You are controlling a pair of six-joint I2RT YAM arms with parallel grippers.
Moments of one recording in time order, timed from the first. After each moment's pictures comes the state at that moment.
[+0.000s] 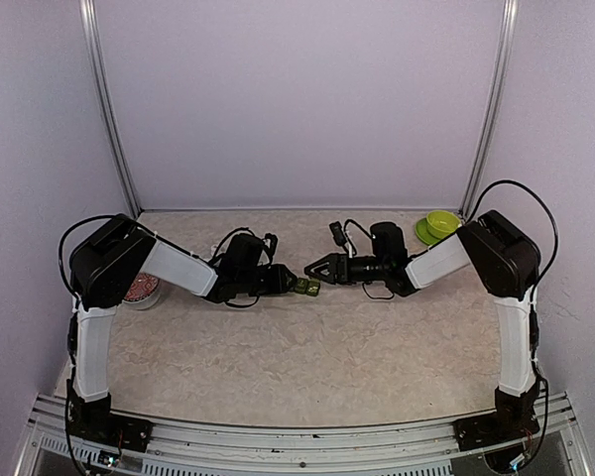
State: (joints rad) left arm -0.69 2.15 1.18 0.37 0.11 -0.56; right arm 0.55 2.15 1.15 0.67 -0.77 0.56
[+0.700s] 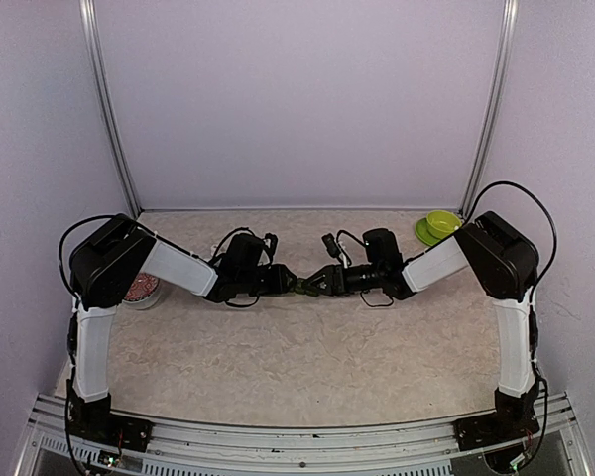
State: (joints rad) left arm -0.69 2.15 1.19 0.37 0.11 -0.56; right arm 0.58 2.15 1.14 0.56 -0.79 0.51
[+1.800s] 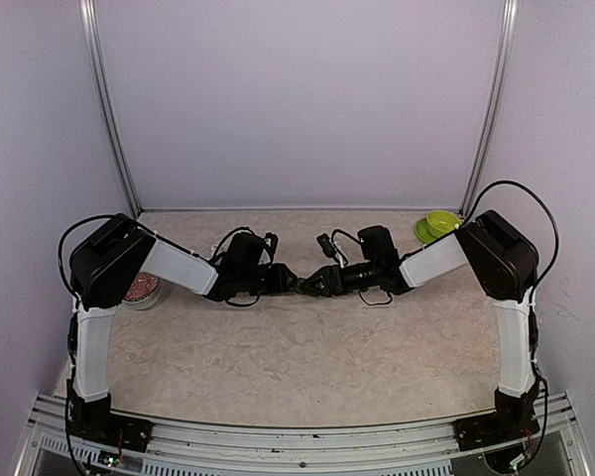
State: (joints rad) left arm -0.69 2.15 1.20 0.35 0.10 -0.56; right arm 0.59 2.15 1.19 0.43 -0.79 0.42
